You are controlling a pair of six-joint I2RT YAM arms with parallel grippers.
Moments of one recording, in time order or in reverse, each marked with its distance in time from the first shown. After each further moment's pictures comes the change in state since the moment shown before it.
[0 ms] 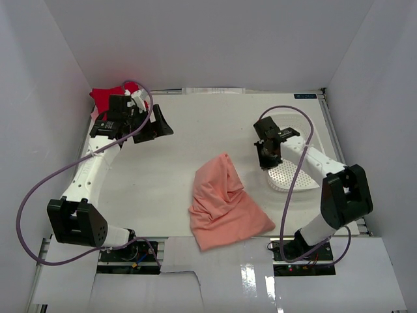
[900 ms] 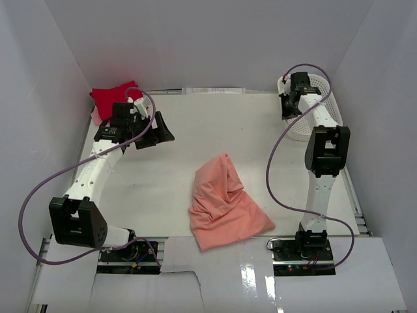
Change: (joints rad) left arm 0.000 -0.008 -0.114 0.077 0.012 -0.003; right arm -0.415 0.672 0.840 0.073 -0.156 -0.334
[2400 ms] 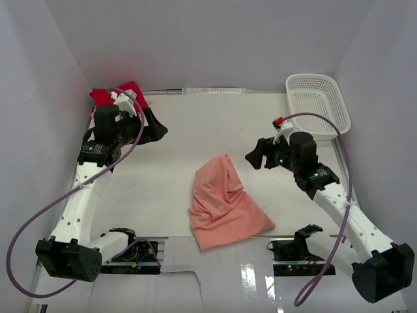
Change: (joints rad) left arm 0.000 -0.247 -0.016 0.065 -0.064 0.013; right arm 0.366 -1.260 -1.145 0.510 -0.252 0.314
